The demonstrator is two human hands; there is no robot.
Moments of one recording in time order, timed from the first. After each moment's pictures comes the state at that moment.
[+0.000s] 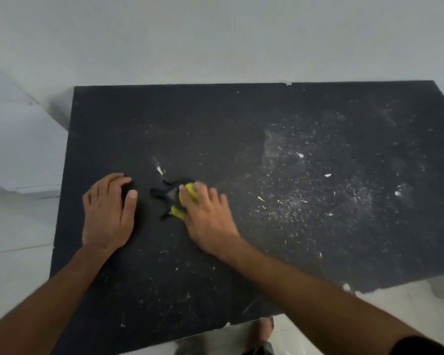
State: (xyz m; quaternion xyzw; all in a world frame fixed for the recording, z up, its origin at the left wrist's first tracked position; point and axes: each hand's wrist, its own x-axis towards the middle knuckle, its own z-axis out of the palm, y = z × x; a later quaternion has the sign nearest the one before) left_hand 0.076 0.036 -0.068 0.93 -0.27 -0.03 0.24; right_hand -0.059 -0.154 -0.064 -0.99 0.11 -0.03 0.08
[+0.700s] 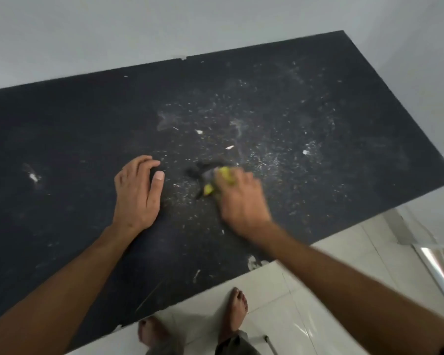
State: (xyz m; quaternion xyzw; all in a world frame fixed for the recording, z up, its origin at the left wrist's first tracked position) left_hand -0.070 -0.204 -0.069 0.87 -0.39 -0.07 0.29; right_hand -0.258 -0.367 -0.070 -0.97 0.23 -0.07 0.04
